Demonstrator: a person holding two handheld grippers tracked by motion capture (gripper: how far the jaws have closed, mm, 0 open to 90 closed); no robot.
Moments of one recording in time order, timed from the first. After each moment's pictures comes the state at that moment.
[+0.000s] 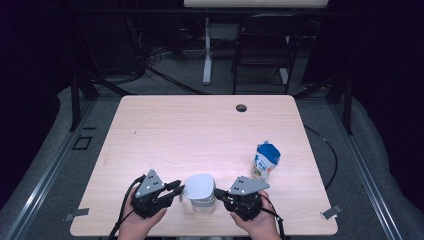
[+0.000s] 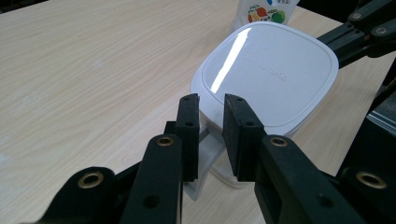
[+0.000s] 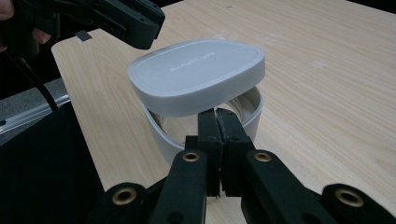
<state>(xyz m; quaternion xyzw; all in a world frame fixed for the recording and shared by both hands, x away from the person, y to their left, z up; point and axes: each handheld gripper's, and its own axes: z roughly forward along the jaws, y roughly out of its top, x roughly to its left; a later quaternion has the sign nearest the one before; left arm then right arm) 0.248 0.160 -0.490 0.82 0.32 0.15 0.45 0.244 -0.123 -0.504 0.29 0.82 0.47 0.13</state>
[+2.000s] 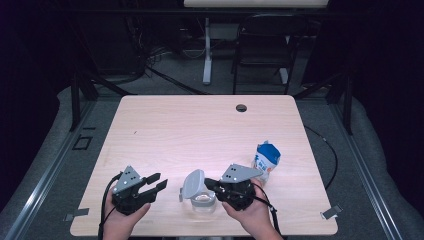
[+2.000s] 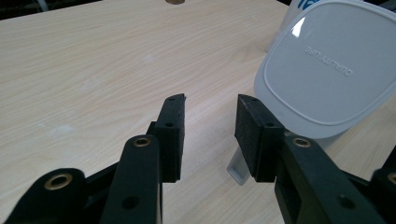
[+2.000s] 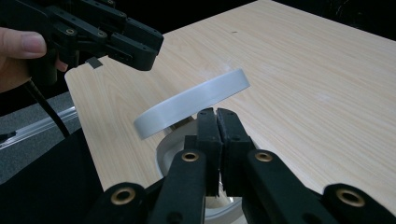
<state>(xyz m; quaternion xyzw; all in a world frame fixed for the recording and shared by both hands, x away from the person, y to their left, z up) 0.254 0.203 -0.489 0.79 0.37 0.17 0.46 0.256 -0.102 -0.468 0.28 0.82 0.49 0.13</state>
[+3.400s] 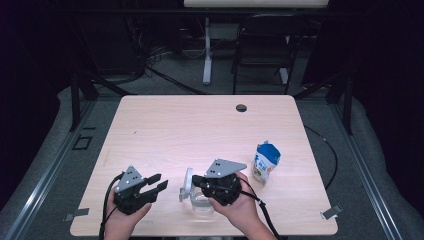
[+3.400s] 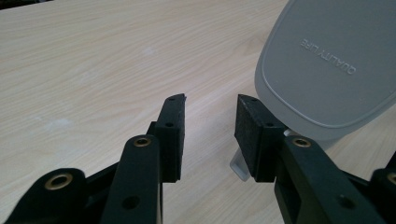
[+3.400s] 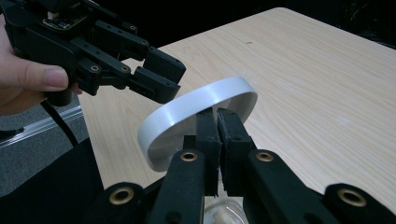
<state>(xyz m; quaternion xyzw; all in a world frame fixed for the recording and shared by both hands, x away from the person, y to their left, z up) 0.257 0.202 -0.495 0.79 0.38 0.16 0.46 0.265 -0.071 -0.457 0.26 0.82 0.49 0.12</state>
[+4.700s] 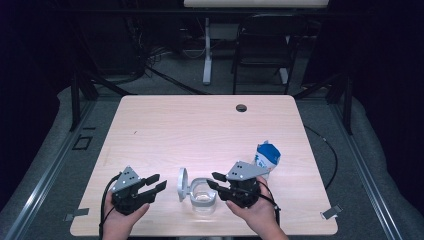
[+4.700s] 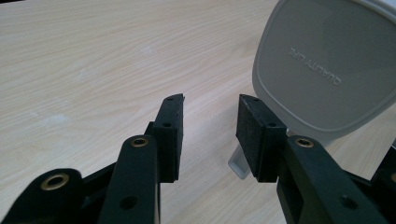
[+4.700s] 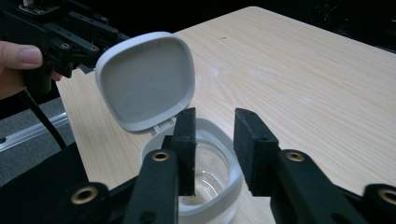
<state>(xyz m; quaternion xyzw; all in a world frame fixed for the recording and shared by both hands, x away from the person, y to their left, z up) 0.257 0.210 -0.498 0.78 0.38 0.15 0.46 0.259 -0.115 -0.464 0.29 0.81 0.49 0.14</state>
